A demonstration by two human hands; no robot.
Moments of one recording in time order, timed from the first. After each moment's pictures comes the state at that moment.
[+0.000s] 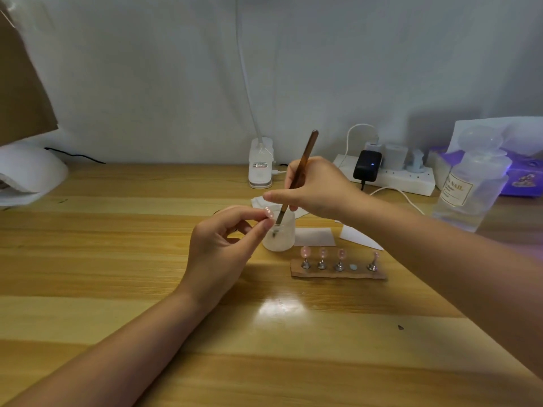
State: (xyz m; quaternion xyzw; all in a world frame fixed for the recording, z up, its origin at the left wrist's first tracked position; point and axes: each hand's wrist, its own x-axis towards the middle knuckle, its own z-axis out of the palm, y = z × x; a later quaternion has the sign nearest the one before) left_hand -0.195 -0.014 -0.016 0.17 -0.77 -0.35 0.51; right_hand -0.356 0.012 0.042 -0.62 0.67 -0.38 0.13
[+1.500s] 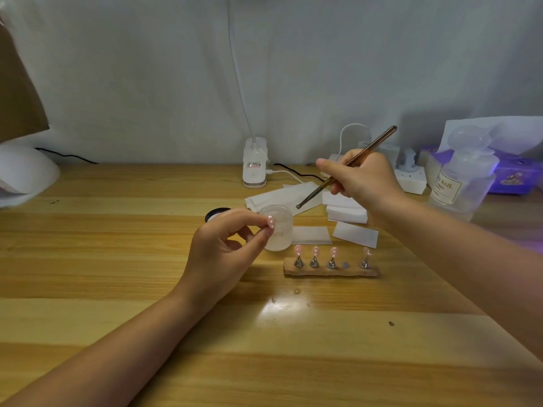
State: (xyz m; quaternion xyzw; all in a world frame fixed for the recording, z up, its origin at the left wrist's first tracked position) left_hand -0.196 -0.008 -0.015 0.15 -0.81 -0.31 0.48; right_hand -0.394 0.040 0.038 -0.41 0.69 -0.59 0.13
